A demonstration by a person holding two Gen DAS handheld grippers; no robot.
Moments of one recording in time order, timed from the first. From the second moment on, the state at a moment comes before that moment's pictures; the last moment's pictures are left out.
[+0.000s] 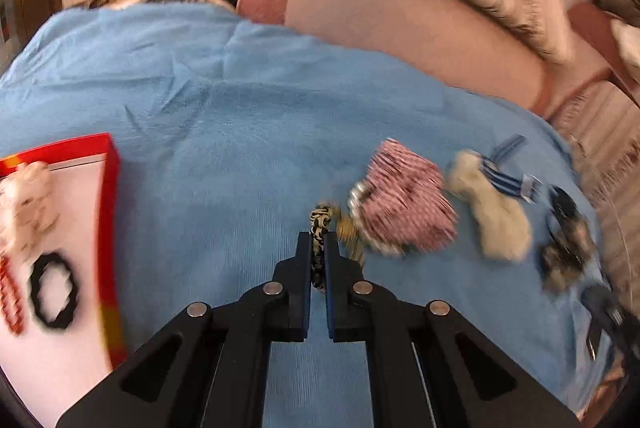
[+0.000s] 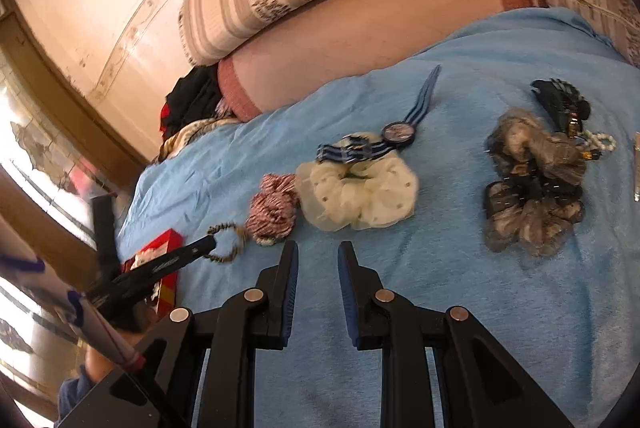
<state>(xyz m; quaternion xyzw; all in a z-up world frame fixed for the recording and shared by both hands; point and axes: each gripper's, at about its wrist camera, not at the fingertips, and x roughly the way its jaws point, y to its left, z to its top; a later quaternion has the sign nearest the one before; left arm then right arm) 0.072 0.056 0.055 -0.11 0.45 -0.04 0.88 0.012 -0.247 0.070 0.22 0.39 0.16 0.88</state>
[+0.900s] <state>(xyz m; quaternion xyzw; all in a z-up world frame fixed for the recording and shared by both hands) 0.038 0.069 0.051 -0.09 0.42 -0.07 0.90 0.098 -0.145 0.032 0.17 0.39 0.17 0.89</state>
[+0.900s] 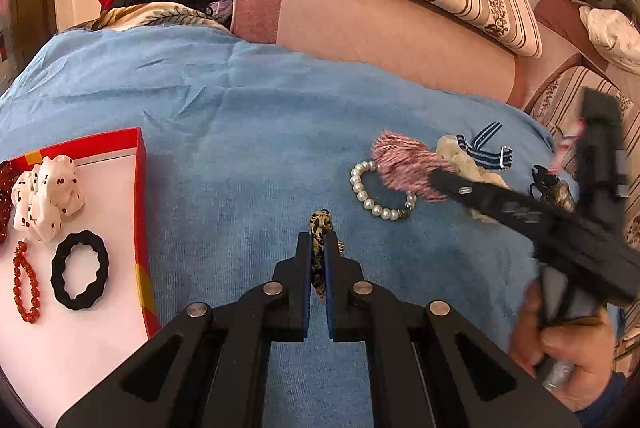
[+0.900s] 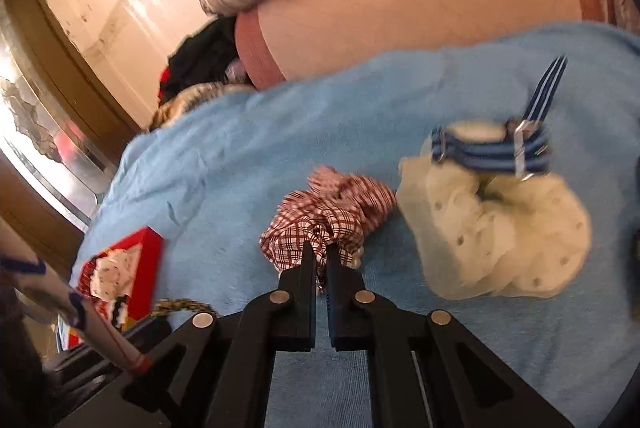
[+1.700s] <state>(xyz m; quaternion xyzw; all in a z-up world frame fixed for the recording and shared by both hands) -0.104 0.068 0.061 -0.12 0.41 -0.10 0.90 -0.082 -0.180 0.022 0.12 0.44 0.14 0.88</state>
